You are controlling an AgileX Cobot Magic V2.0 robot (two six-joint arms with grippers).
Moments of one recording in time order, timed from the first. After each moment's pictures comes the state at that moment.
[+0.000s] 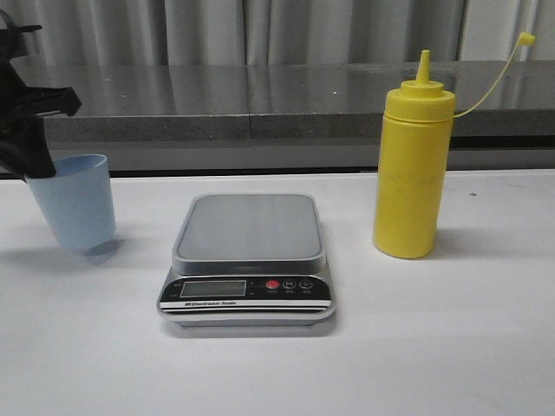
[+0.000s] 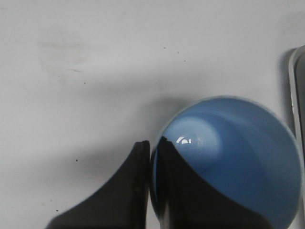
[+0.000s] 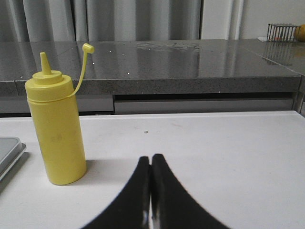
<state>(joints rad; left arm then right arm) -0.04 1.84 -1.35 -0.30 0.79 0.21 -0.01 -0.02 0.03 0.01 0.06 0.03</state>
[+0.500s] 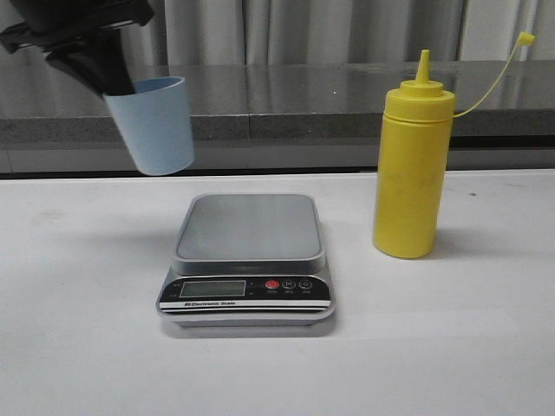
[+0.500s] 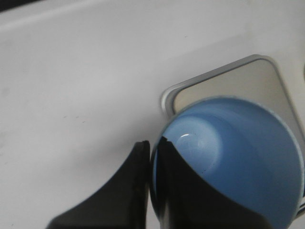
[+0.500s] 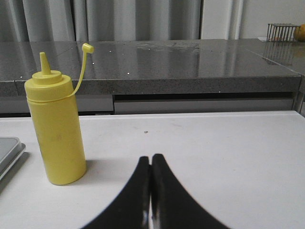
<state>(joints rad) -0.25 1.84 -1.64 -0.28 0.96 0.21 -0.01 -0.02 0.03 0.01 0.06 0.03</state>
